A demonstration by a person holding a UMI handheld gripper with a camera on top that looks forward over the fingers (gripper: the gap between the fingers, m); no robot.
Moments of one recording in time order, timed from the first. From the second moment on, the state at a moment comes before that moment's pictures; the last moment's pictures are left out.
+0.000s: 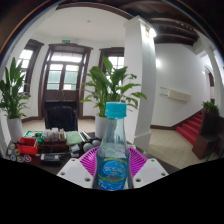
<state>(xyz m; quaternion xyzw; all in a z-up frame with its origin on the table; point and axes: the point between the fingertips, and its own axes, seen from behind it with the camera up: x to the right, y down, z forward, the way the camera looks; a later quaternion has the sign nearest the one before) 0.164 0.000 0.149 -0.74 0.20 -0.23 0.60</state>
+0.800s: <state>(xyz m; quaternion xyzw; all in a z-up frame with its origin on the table) 0.118 -0.005 0.086 -0.81 0.15 -0.12 0.56</state>
